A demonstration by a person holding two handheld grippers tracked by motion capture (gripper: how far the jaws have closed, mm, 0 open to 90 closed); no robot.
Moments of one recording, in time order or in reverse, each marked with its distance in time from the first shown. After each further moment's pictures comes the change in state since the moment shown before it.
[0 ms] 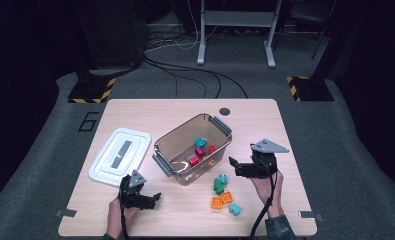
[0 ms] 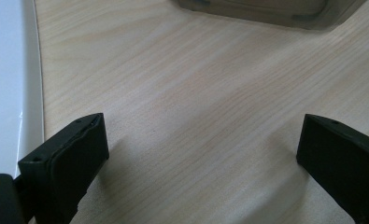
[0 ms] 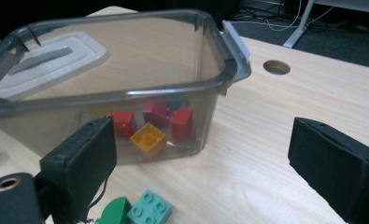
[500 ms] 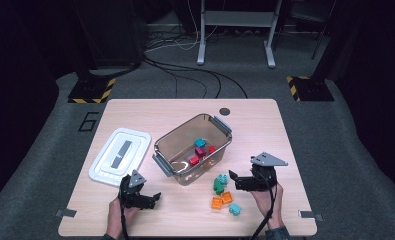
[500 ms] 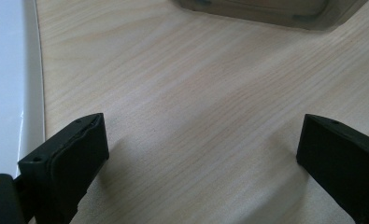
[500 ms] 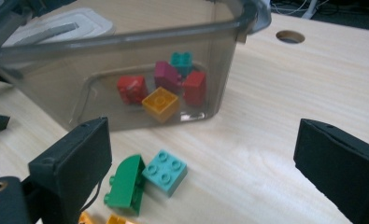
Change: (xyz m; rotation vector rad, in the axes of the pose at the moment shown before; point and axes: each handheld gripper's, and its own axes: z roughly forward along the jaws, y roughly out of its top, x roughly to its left) left arm 0.000 0.000 0.000 -0.005 0.005 -0.004; right arm 0.010 -0.034 -0.005 0.041 0.019 0.017
